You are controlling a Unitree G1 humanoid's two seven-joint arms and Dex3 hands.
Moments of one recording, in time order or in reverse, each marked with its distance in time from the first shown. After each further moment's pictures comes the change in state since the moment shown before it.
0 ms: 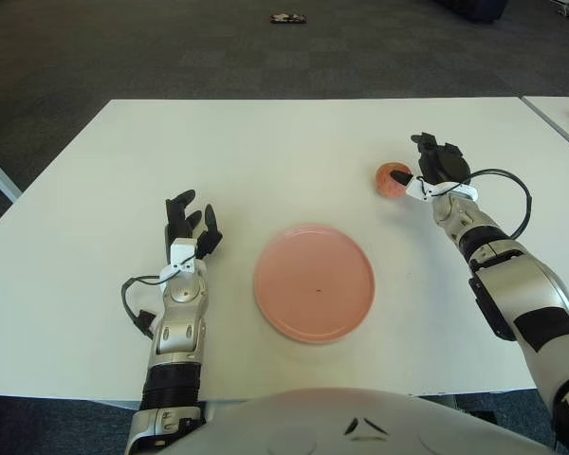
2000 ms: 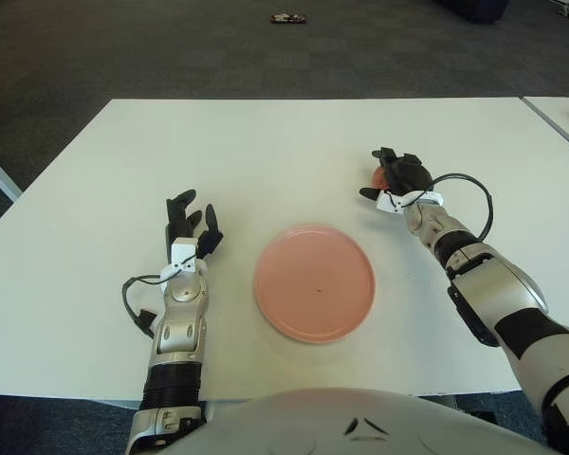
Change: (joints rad) left arm -0.002 -0.004 -0.004 -0.005 0.003 0.009 0.004; right arm 0.008 0.098 0.121 0.007 -0.034 -0.027 0.030
